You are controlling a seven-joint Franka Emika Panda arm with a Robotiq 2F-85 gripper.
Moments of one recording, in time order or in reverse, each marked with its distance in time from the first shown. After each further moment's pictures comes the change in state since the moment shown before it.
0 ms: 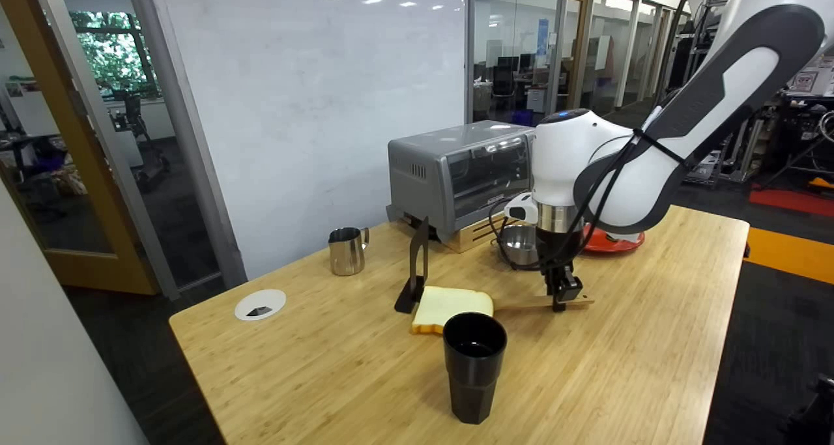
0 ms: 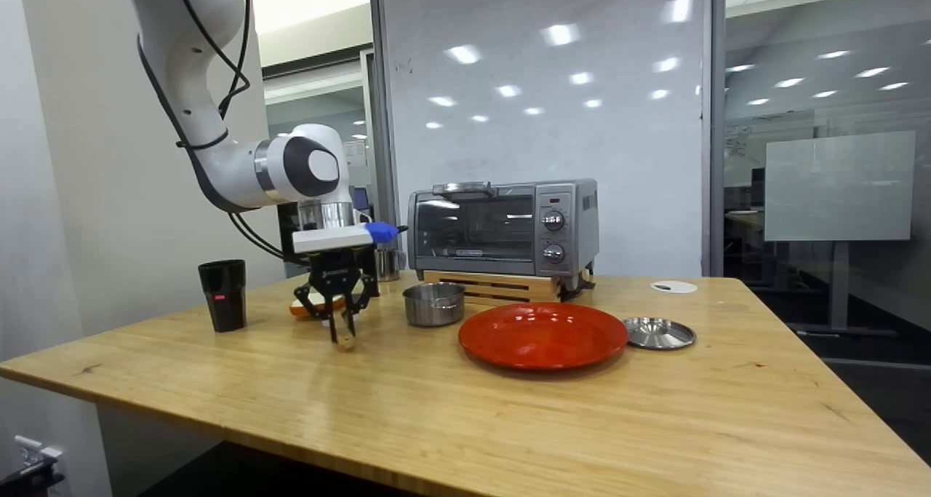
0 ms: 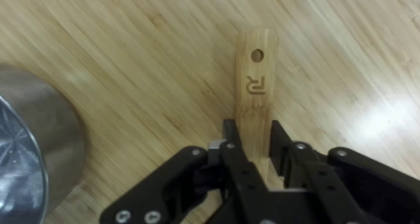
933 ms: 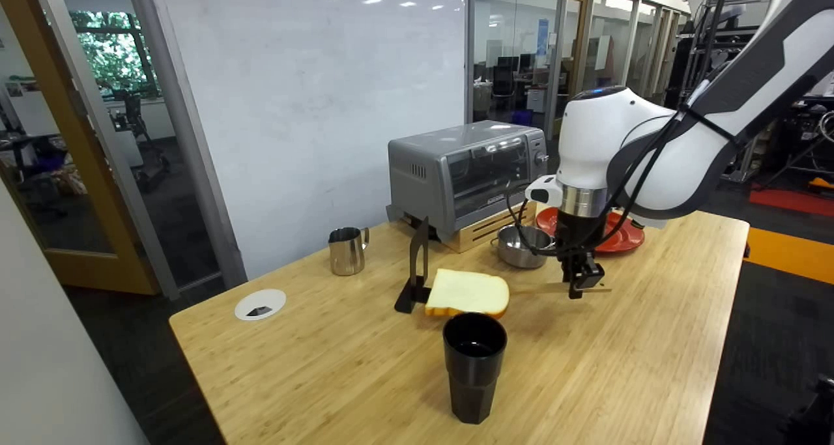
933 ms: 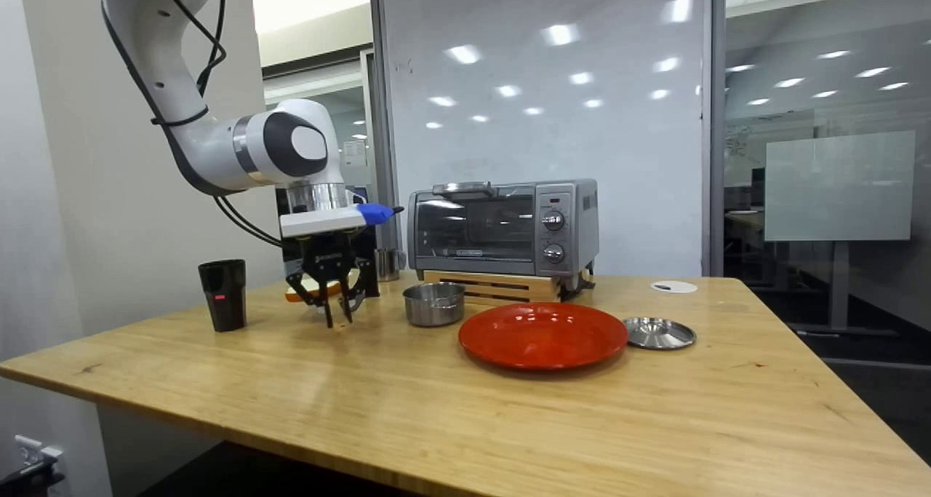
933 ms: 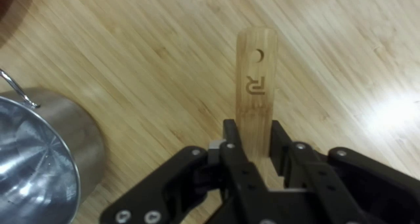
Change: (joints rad) arm -0.026 -0.135 -0.001 -0.130 0.007 0.050 -0.014
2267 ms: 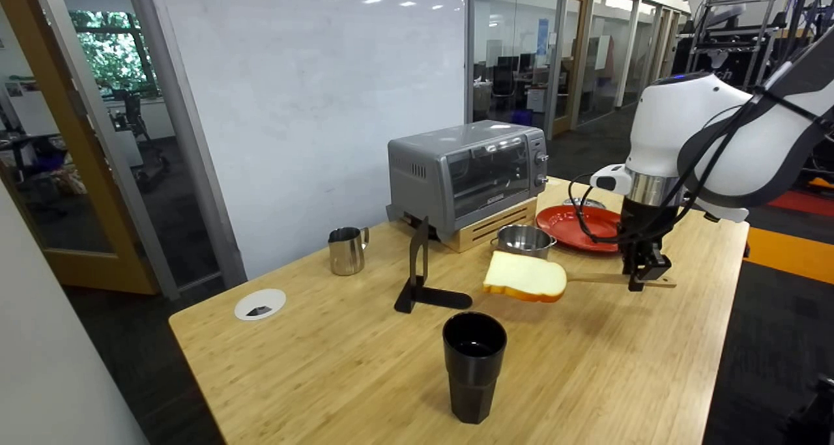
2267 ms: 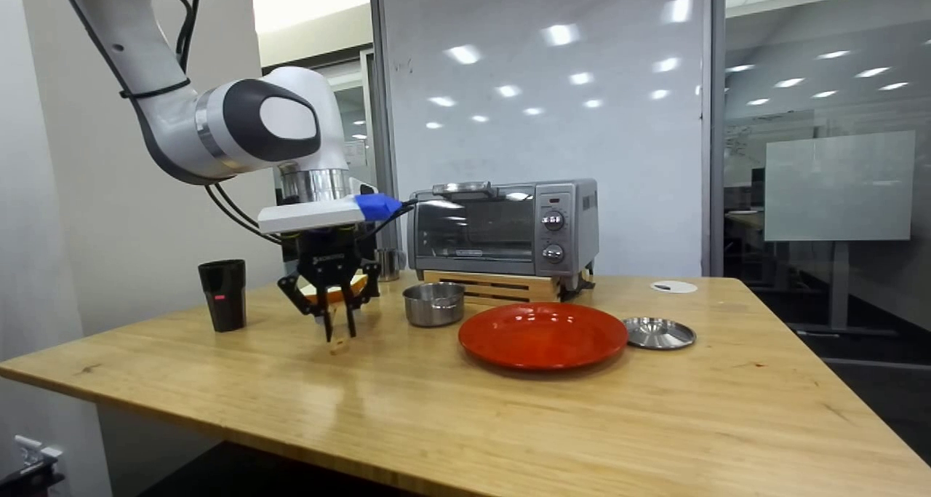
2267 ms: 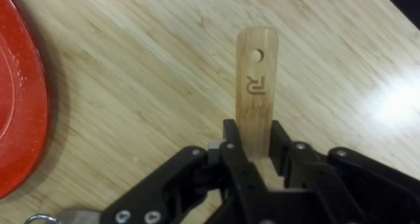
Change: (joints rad) arm -0.074 -0.187 -0.093 -0.245 0.054 0.073 -0.066
